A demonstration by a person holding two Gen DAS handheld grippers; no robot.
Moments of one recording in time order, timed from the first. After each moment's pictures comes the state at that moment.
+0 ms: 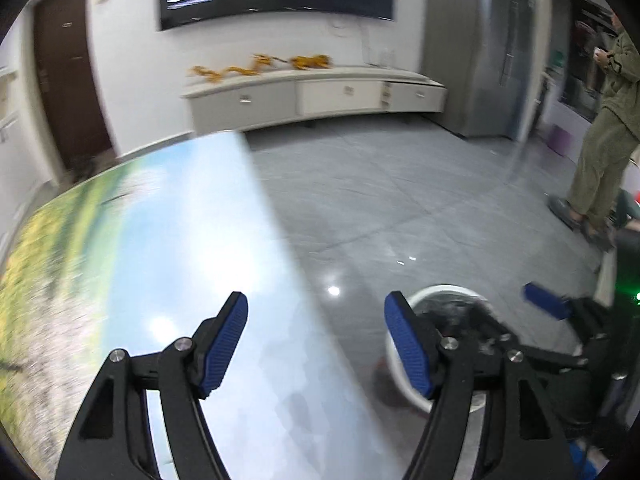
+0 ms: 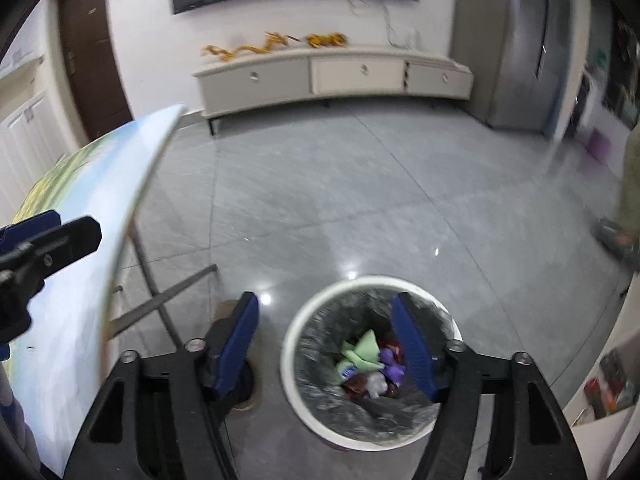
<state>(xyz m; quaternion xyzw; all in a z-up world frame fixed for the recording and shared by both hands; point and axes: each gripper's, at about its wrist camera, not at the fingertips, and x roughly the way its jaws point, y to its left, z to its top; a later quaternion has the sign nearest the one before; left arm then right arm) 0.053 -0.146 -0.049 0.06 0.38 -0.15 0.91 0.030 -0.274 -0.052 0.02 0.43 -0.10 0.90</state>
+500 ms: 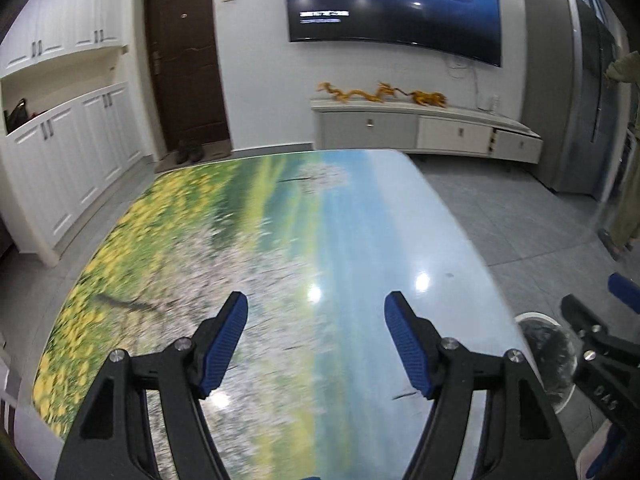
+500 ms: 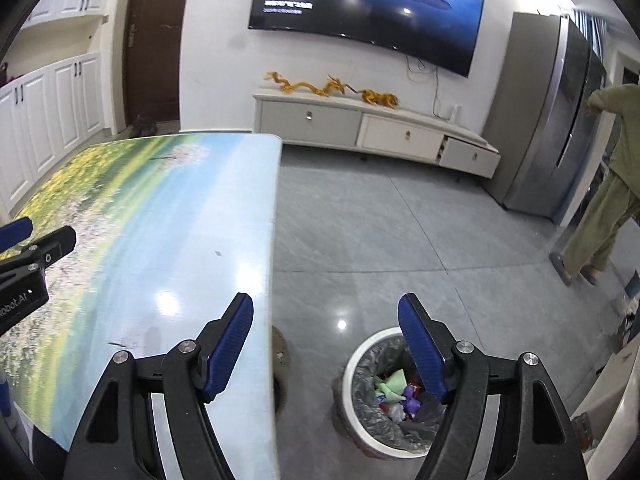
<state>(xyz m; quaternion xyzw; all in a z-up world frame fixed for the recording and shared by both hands) 0.005 0.008 -0.037 0.02 0.33 0.02 0.94 0.005 -0.148 -0.004 -0.08 0.37 -0.06 0.92</state>
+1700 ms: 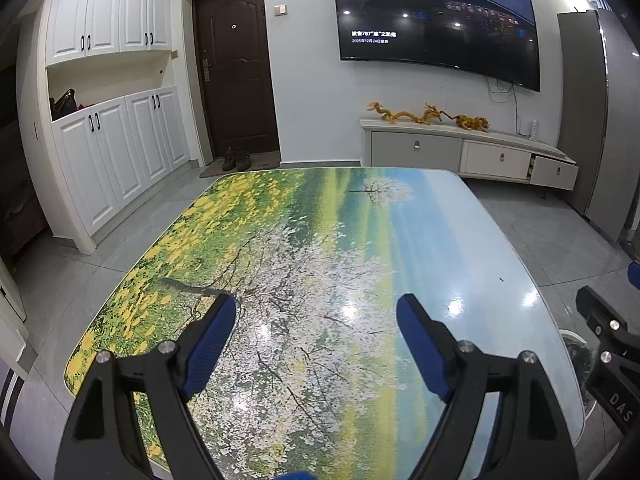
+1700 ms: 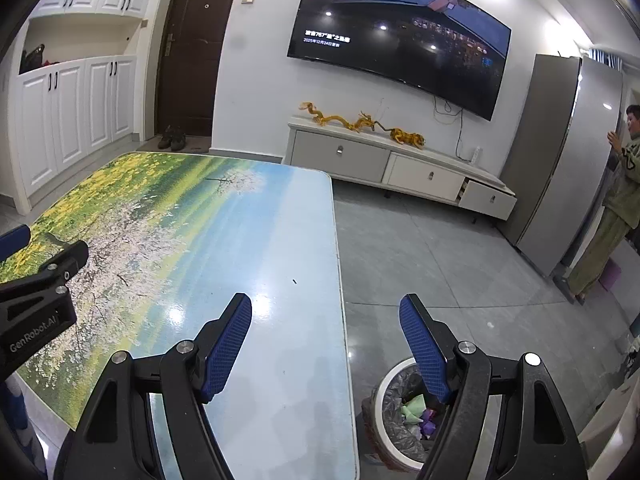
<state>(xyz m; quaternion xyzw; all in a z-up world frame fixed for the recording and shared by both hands) -0.040 0.048 -0.030 0.01 0.29 0.10 0.95 -0.025 -0.079 0.014 -0.11 0.32 -0.02 0.94</state>
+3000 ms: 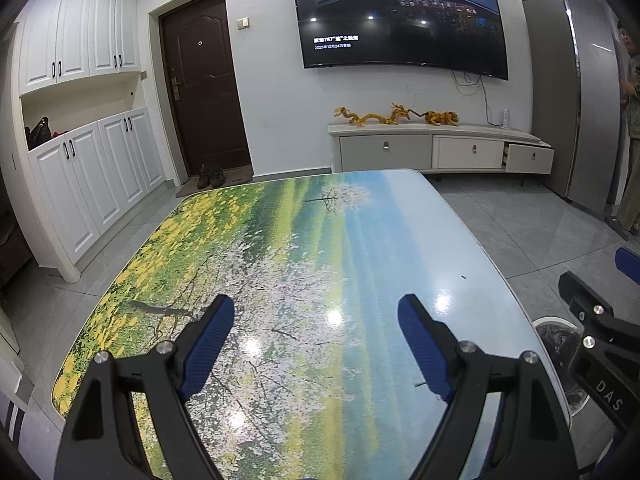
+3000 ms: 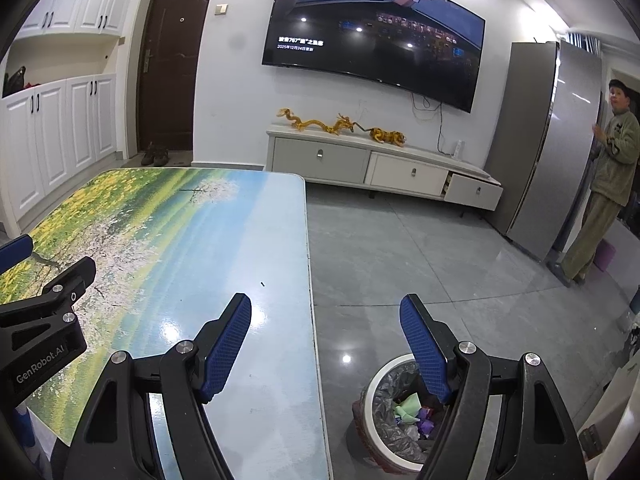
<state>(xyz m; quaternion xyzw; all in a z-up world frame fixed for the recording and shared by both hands) -0.032 0.004 -0.029 0.05 0.28 0.05 0.96 -0.023 -0.108 0.006 -0.08 0.31 -0.05 0.95</state>
